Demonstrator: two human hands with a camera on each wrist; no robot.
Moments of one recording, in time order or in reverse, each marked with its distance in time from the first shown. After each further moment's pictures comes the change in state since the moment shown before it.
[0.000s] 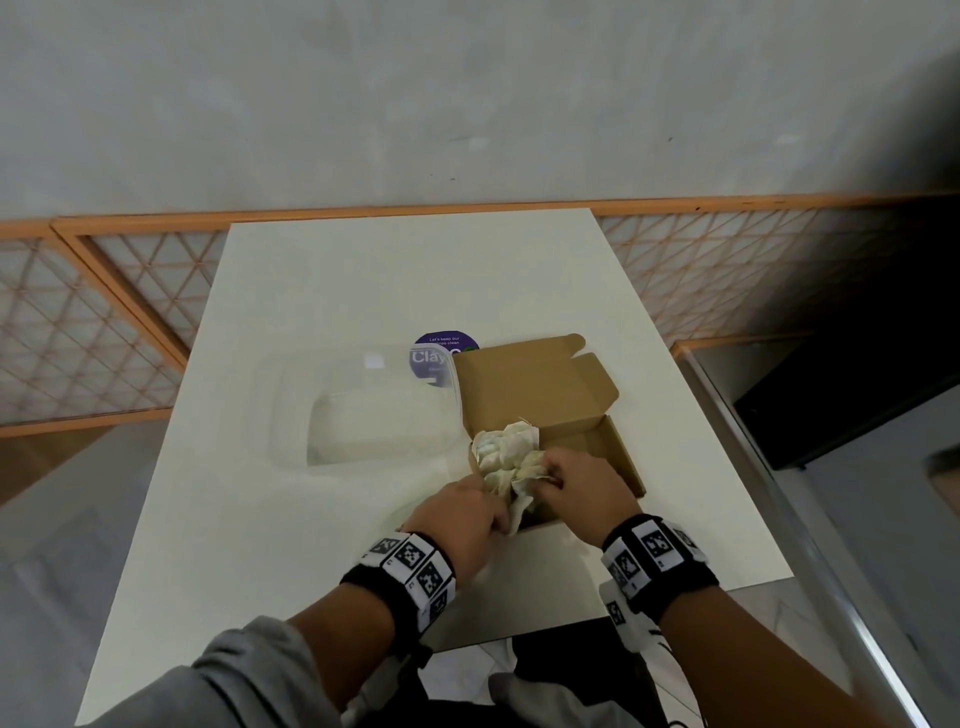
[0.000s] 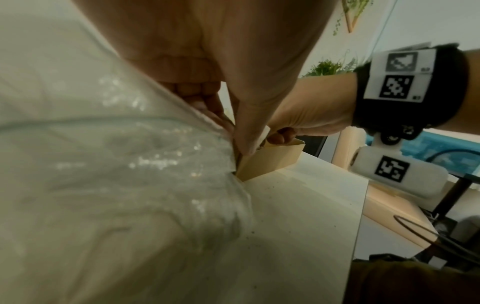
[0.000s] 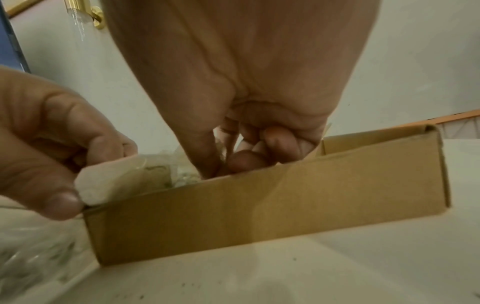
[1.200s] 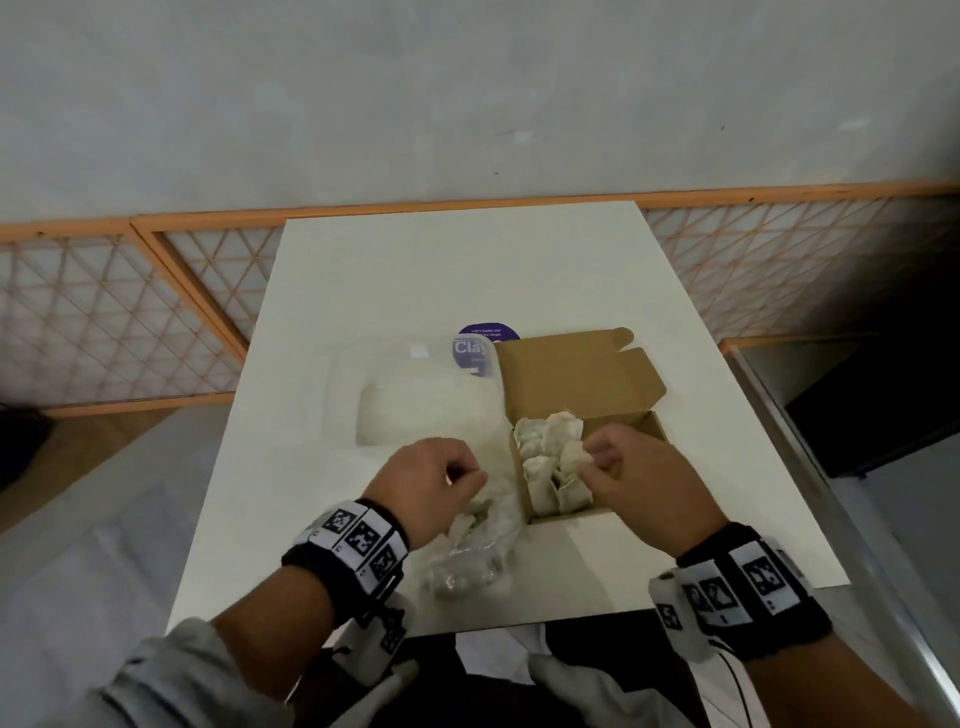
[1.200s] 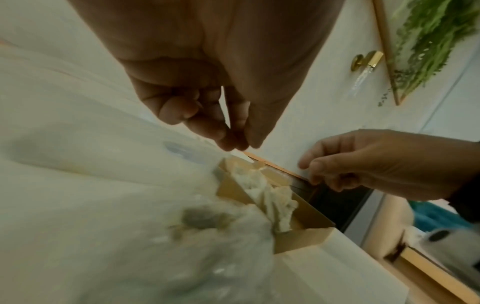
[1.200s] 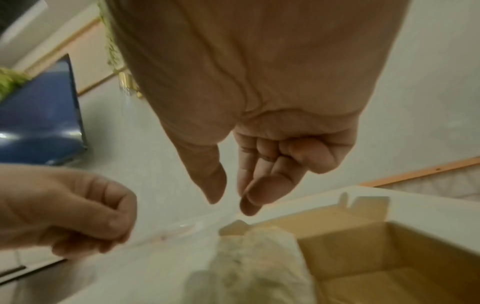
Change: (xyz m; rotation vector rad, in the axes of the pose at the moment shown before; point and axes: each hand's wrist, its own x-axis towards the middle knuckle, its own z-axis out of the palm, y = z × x) left_hand -0.046 -0.041 -0.055 -0.271 0.246 -0.180; right_hand -0.043 -0.036 -0.041 0.081 0.094 -0.052
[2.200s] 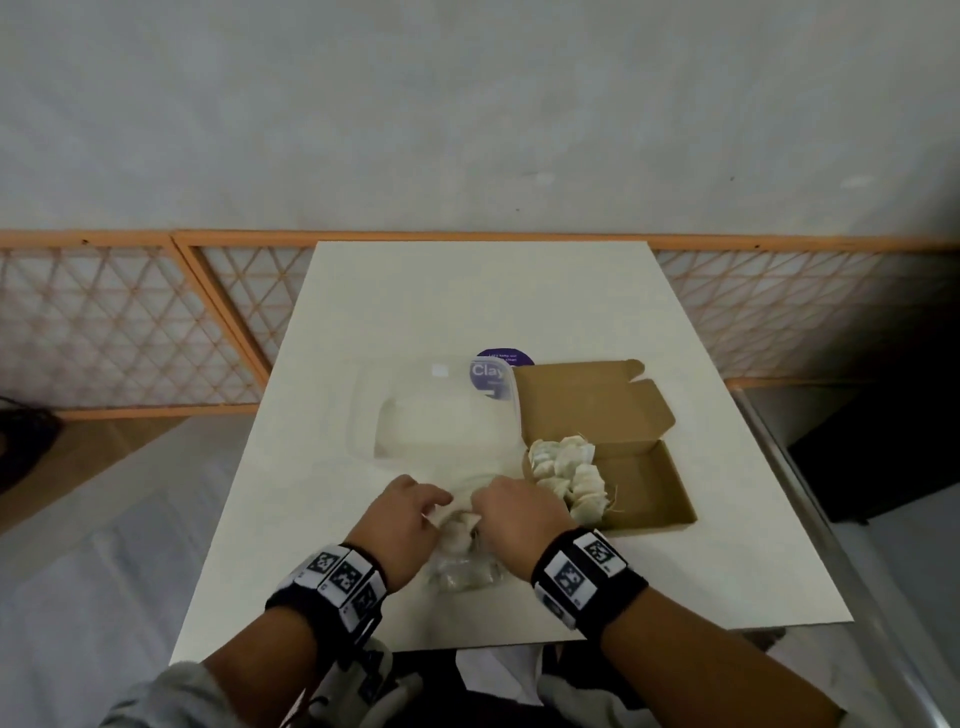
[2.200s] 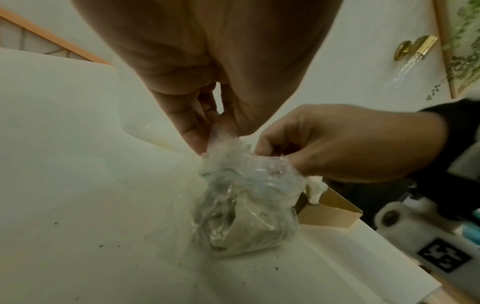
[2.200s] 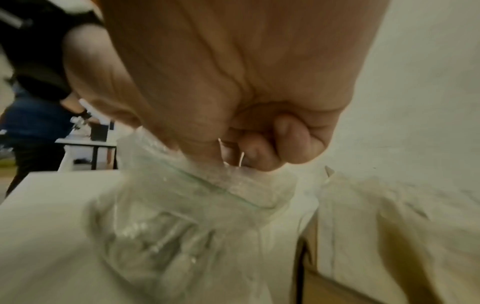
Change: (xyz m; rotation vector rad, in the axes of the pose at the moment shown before) left_hand -0.031 -0.049 0.001 0.052 -0.044 -0.156; right_hand 0.019 -0.090 0.099 -0.572 -0.276 -0.346
